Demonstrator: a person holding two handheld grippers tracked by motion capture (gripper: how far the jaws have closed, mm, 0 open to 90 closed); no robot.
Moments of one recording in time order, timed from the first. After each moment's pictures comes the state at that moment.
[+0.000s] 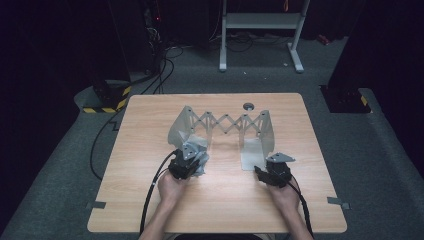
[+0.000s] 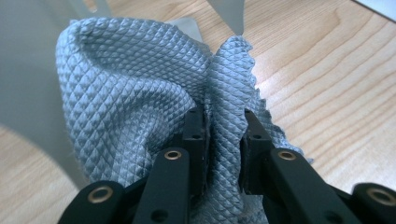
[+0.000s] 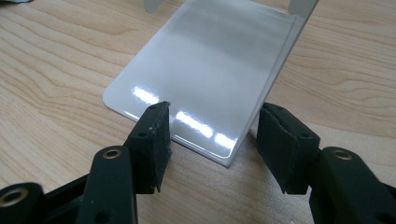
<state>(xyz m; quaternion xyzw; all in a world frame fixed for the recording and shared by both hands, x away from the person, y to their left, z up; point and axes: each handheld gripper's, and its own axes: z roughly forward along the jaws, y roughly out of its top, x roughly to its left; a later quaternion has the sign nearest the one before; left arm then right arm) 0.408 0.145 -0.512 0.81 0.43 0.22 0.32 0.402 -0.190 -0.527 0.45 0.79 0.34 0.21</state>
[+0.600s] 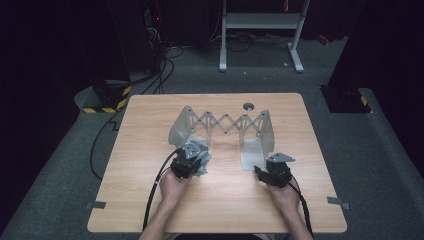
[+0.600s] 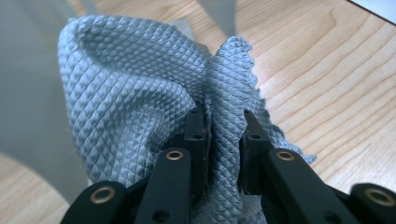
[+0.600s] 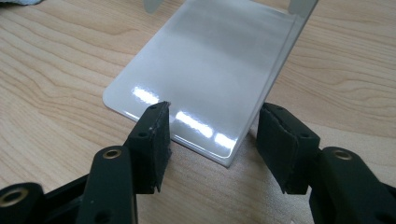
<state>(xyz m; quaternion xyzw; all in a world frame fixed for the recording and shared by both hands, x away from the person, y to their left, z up) 0.411 0.140 -0.513 0.82 0.42 0.22 0.32 0.402 -0.190 -0.527 0.45 0.79 0.34 0.21</state>
